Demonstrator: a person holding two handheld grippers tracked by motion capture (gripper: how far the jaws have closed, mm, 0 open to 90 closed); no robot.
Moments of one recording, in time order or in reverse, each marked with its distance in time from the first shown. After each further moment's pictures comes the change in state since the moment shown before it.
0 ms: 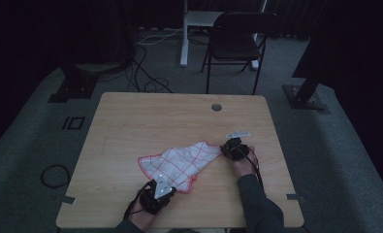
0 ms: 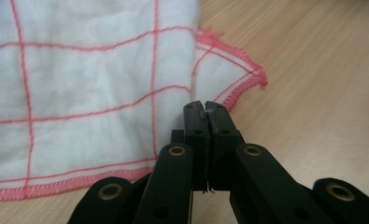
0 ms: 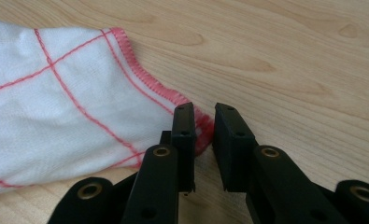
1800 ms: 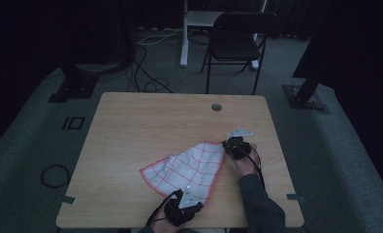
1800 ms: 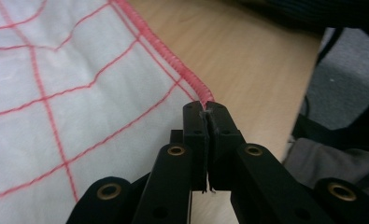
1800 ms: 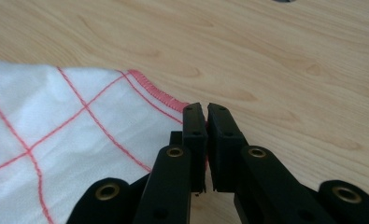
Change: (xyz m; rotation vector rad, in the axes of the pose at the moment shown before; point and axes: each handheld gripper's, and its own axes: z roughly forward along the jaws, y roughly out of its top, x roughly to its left) left arm -0.064 0.027 0.027 0.018 -0.244 0.047; right arm 0.006 0.010 -0.024 -0.073 -0.034 -0.040
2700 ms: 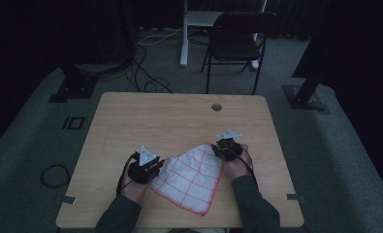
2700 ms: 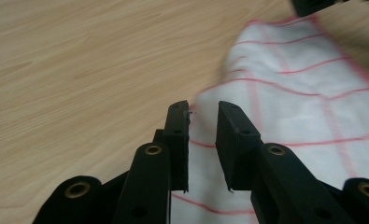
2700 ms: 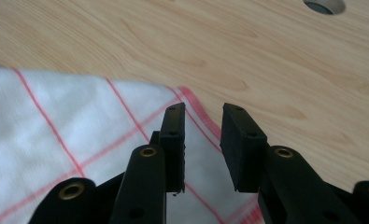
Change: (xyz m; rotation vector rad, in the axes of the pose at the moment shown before) left arm 0.137 -0.004 -0.061 -0.089 0.416 -0.228; right arm 0.029 0.008 0.006 0.002 0.049 -0.045
